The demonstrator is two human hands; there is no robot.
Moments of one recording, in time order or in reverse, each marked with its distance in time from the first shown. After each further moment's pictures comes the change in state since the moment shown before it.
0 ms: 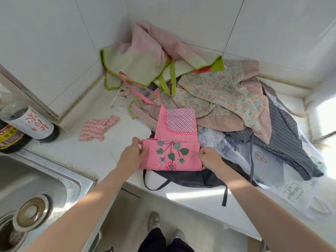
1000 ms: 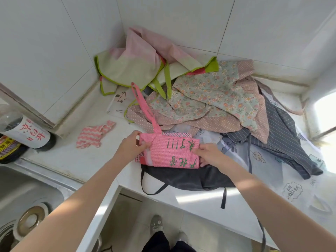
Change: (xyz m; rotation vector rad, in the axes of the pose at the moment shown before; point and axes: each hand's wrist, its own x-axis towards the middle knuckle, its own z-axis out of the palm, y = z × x) left_hand 0.028 0.021 -0.024 -0.143 -0.051 0.030; right_hand 0.004 -0.009 -0.027 0.130 -0.176 -0.041
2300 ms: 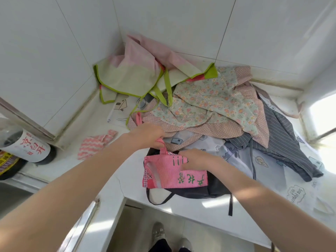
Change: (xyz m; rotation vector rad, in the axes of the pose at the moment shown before) left_hand 0.054 0.062 -0.027 1.002 -0.368 0.648; right_hand 0.013 -0.046 0.026 -0.822 -0.291 -0.258
